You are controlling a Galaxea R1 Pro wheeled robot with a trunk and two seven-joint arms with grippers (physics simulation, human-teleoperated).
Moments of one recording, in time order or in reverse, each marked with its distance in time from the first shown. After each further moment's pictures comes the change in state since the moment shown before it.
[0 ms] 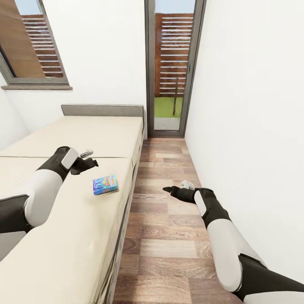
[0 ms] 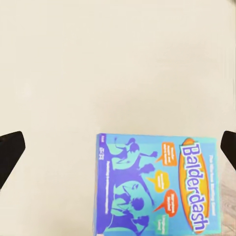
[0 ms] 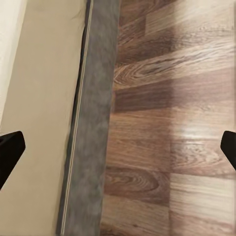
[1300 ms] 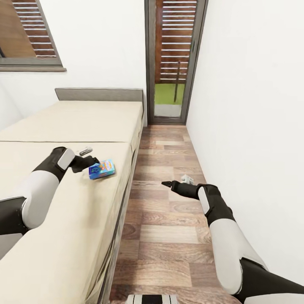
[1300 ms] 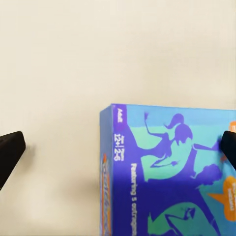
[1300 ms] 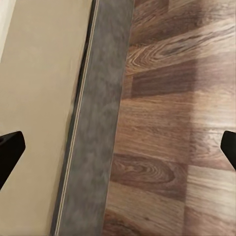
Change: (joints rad) left arm 0.012 0.025 -0.026 -0.021 0.045 -0.023 -0.114; right arm 0.014 0.000 0.002 -0.119 0.014 0.082 0.177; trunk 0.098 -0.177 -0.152
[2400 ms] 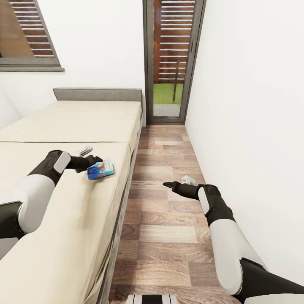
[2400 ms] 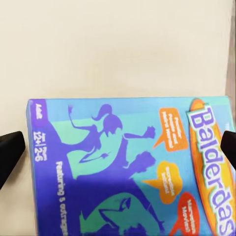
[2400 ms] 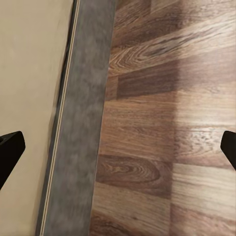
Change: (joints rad) left arm 0.034 0.030 0.006 -0.025 -0.032 0.008 -0.263; right arm 0.001 0.000 0.001 0.000 0.000 -0.004 -0.055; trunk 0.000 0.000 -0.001
